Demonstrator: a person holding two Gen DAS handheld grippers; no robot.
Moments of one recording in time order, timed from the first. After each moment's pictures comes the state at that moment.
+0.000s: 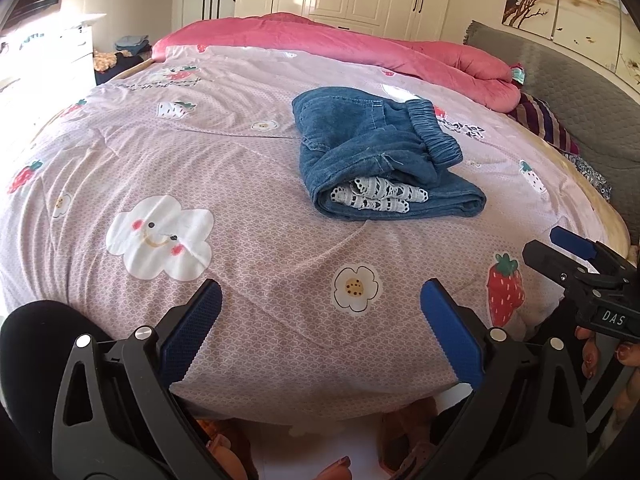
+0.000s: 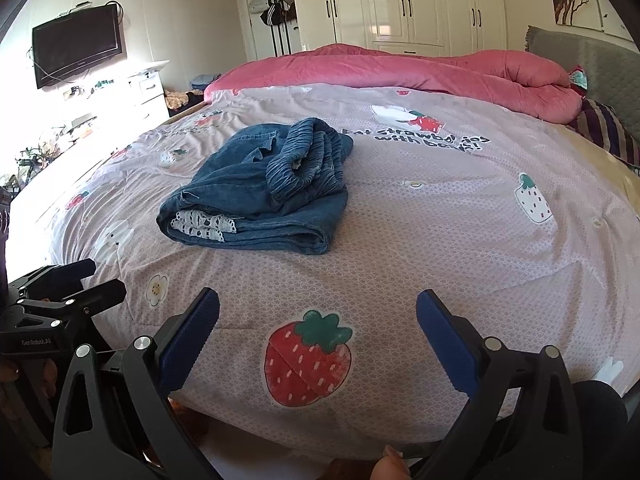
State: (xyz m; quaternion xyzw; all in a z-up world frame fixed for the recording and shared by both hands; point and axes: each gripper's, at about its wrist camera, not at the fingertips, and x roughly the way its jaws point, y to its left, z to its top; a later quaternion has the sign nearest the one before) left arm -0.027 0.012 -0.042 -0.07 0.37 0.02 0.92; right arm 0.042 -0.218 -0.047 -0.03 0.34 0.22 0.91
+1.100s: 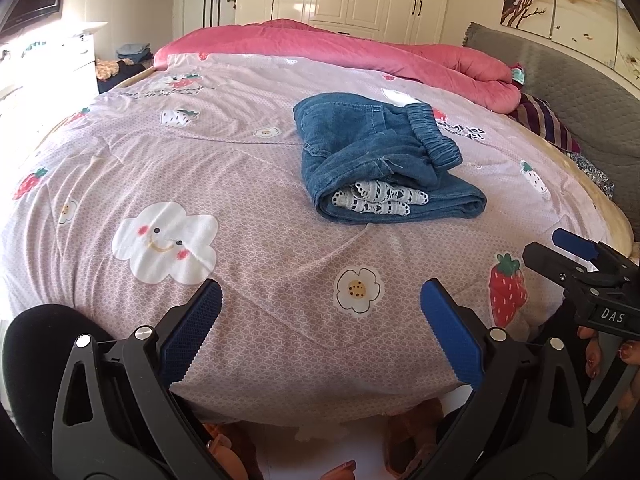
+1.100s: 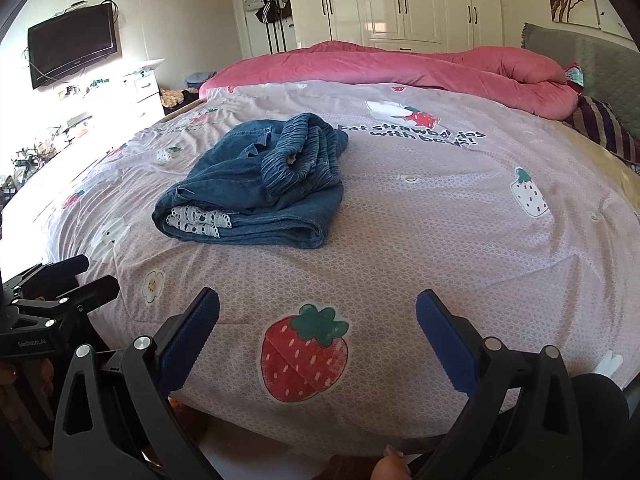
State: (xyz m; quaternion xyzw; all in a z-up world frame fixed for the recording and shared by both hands) left arm -0.030 0.011 -0.039 -0.06 0.36 0.03 0.93; right arm 0.040 -0.220 -0.048 -0.03 0.34 0.21 0.91
